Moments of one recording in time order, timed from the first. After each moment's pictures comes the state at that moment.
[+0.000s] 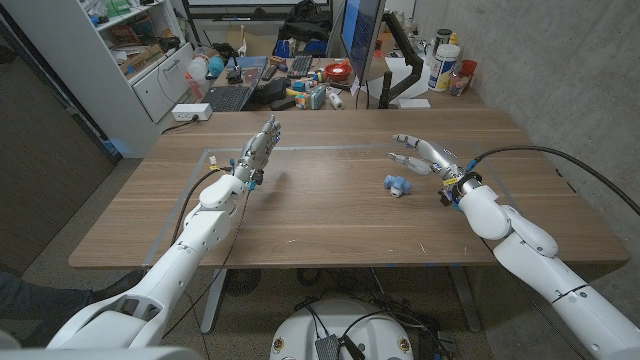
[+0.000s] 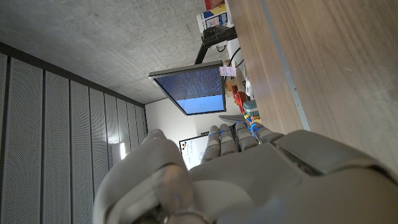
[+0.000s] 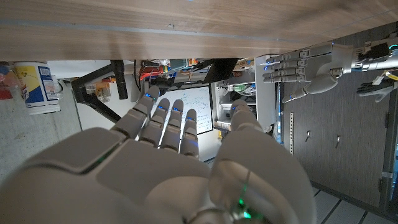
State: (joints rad) left arm 0.82 0.38 0.23 -1.27 -0.52 -0.20 -0.16; left_hand 0.48 0.14 0.01 0.11 0.23 0.06 0.07 0.20 0.18 0.02 0.00 0.20 0.19 -0.03 0.02 0.19 0.18 -0.10 0.00 0.20 0.18; right arm -1.19 -0.61 -0.16 -1.87 -0.51 0.13 -0.06; right_hand 0.51 0.05 0.34 -0.15 0.20 0.27 -0.03 0.19 0.19 0.32 -0.01 0.22 0.19 0.26 -0.02 0.19 0.18 0.30 0.00 0.21 0.18
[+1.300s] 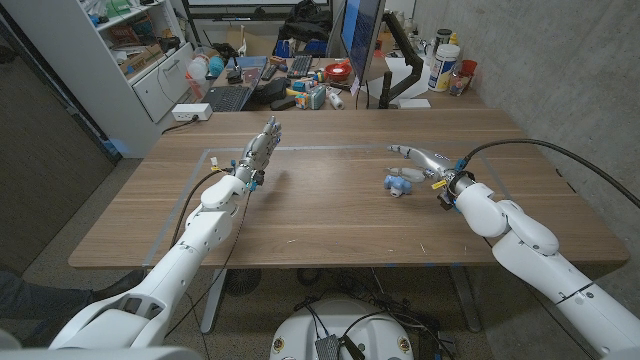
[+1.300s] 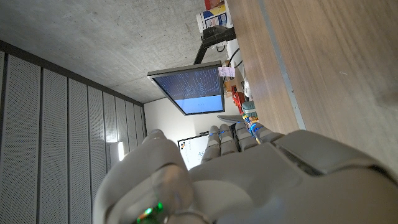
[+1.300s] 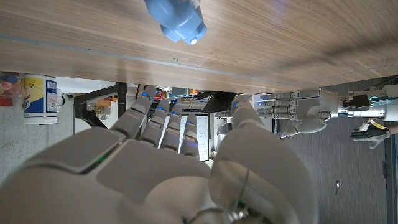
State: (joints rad) left arm 0.81 0.37 0.23 -1.25 -0.52 -0.20 -0.17; left_hand 0.48 0.14 0.01 0.11 0.23 0.06 0.07 0.20 0.18 0.03 0.00 0.20 0.19 -0.03 0.02 0.19 0.18 -0.11 0.00 0.20 0.18; right arm -1.19 -0.66 -0.20 -1.98 -0.61 -0.04 0.10; right_hand 0.55 0.02 0.35 -0.16 0.21 0.21 -0.06 0.18 0.19 0.25 -0.01 0.20 0.19 0.24 0.03 0.18 0.18 0.29 0.04 0.20 0.18
